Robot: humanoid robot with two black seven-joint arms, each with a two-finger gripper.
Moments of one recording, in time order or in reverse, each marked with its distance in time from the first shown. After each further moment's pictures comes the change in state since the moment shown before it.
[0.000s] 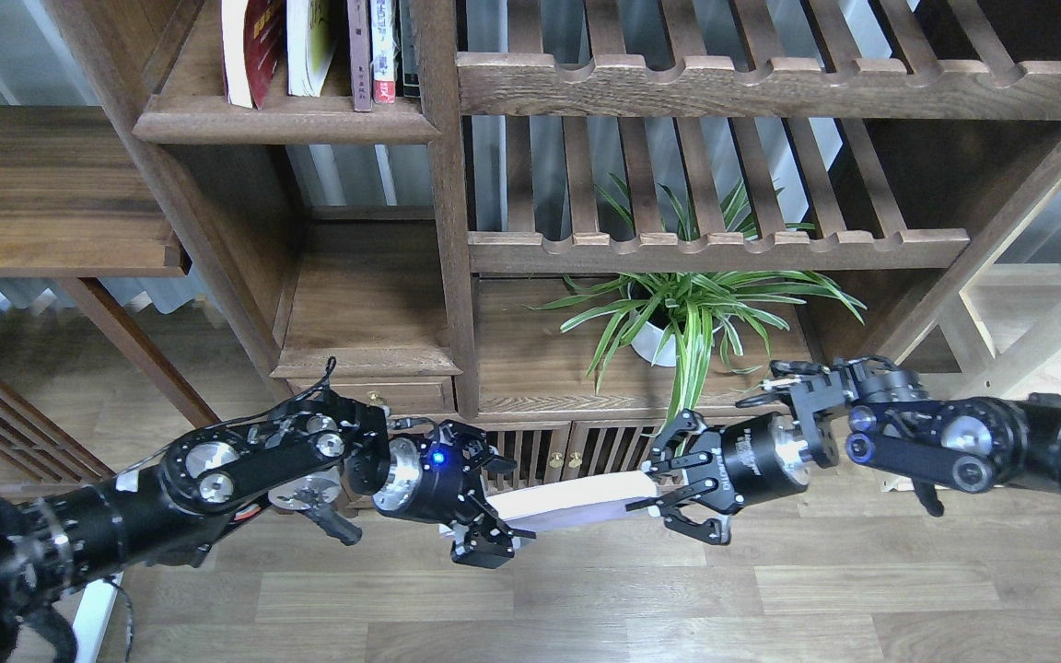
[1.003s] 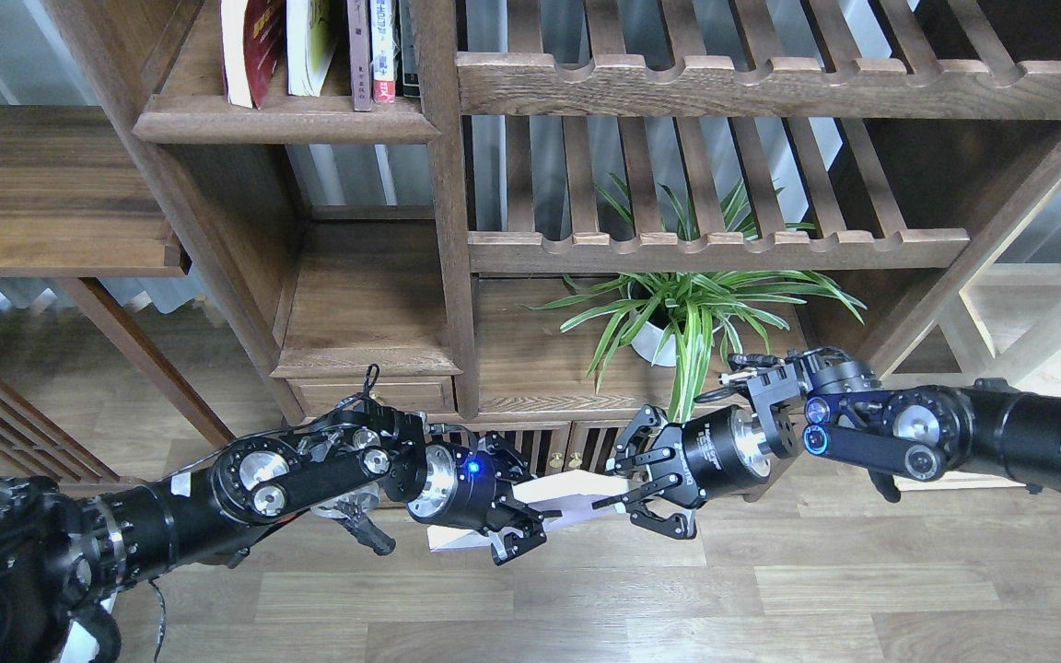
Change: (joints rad) left arm -0.022 -0.059 0.065 0.041 0.045 0.060 -0.053; right arm 0.030 0.068 -0.033 -0.048 0.010 0.003 0.001
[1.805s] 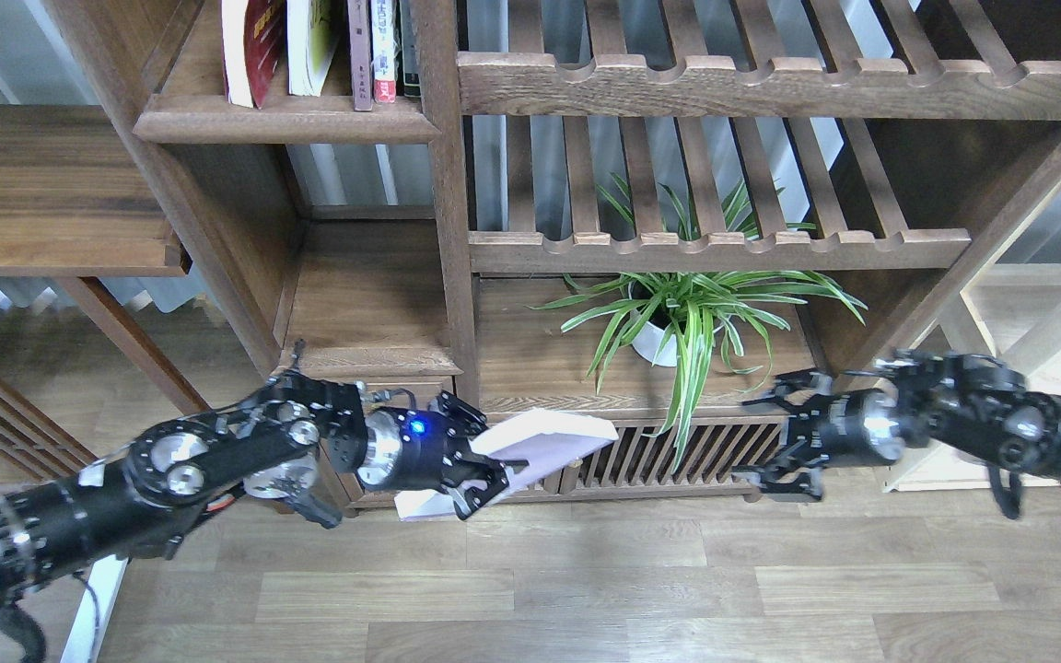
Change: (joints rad) left arm 0.034 0.217 -0.154 -0.159 -0.042 0.012 -0.036; right arm -0.162 -0.159 0.022 -0.349 0.223 0.036 -0.001
